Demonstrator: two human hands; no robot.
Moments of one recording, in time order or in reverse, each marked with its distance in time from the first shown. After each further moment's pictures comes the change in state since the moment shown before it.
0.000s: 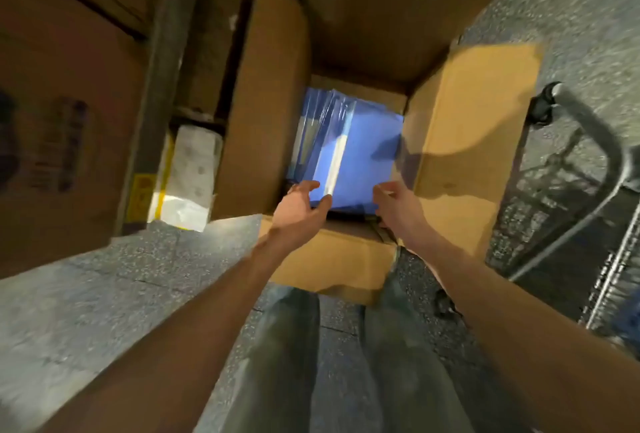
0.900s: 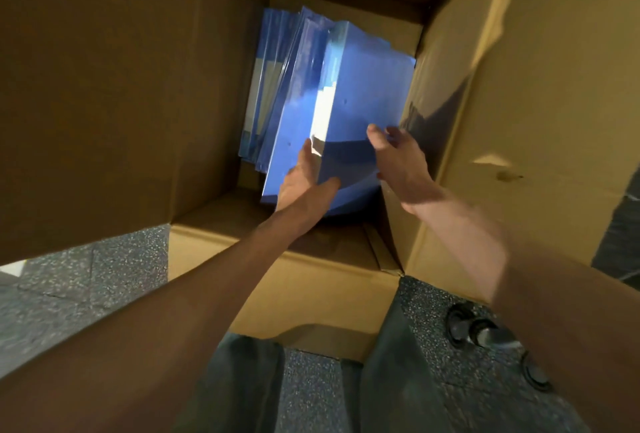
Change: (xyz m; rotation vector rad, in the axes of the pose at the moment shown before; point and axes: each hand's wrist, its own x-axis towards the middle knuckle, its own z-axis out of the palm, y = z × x) left_hand 0.179 -0.051 0.168 -0.151 -0.026 -0.174; right_hand 0.226 0.084 0.046 0.114 0.096 -0.073
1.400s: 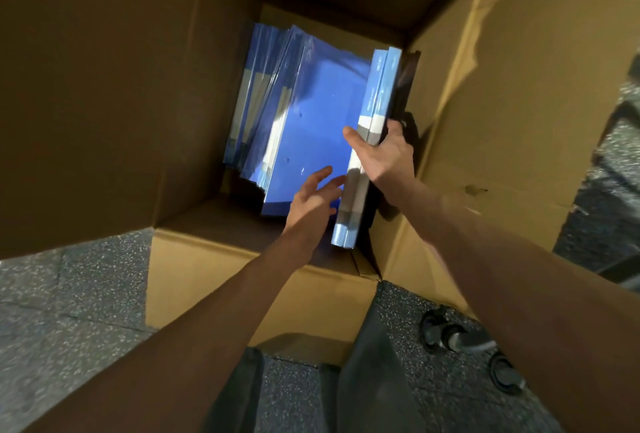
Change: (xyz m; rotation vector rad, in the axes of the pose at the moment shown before) left_hand -0.026 0.015 0.022 -0.713 -0.177 -0.105; right_hand 0.008 -0.018 -0.007 -0.092 0.107 -0.045
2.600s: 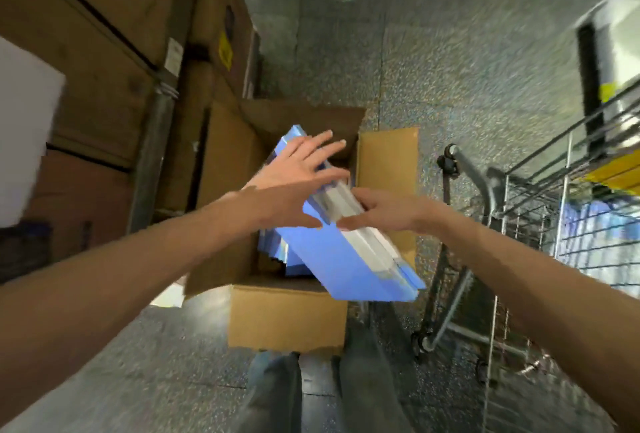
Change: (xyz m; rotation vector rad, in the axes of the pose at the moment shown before) left_hand -0.304 0.316 0.036 1.913 -0.211 1.328; right_hand -0.237 -0.189 -0.297 -0.204 -0.724 -0.375
